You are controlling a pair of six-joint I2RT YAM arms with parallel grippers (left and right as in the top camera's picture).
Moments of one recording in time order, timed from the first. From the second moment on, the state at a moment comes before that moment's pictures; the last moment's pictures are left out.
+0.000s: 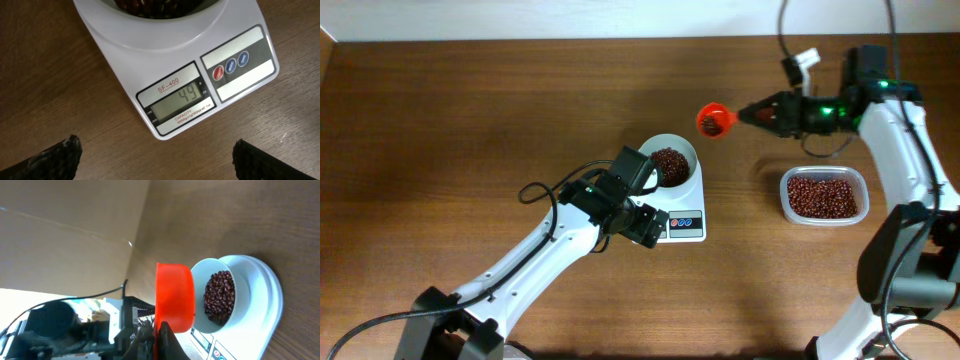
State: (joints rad) left arm -0.59 1.54 1.07 -0.74 0.01 -0.09; right arm -0.09 1.93 1.60 -0.93 -1.22 -0.04
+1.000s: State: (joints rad) left arm -0.59 1.54 1.07 -0.74 0.01 -0.09; right arm 0.21 1.92 1.81 -1.09 -0.65 -0.32
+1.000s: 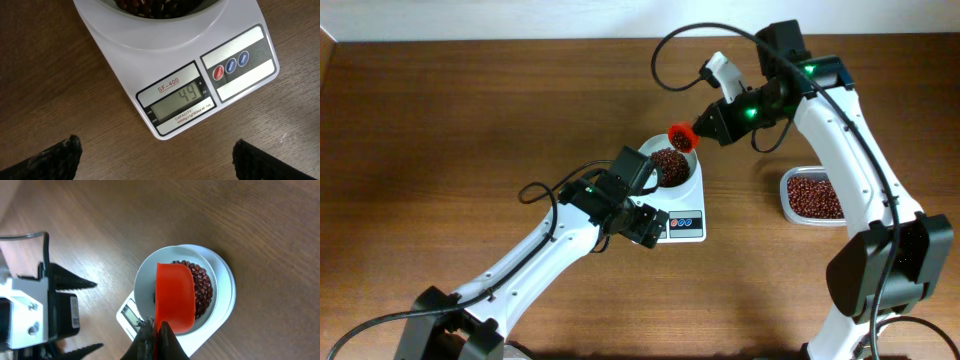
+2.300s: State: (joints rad) left arm -0.59 1.54 1.07 -0.74 0.01 -0.09; right arm 0.31 1.92 1.81 -1.08 -0.44 -0.47
